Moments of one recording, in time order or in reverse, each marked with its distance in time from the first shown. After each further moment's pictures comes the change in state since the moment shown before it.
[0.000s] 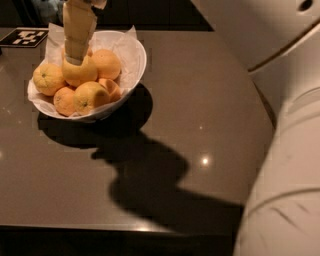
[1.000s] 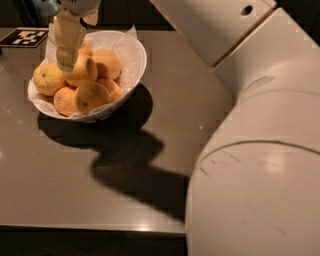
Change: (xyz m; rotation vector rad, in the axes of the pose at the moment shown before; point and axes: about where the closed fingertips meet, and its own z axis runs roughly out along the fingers) arm -0.020 -0.004 0.045 -0.070 0.034 0.034
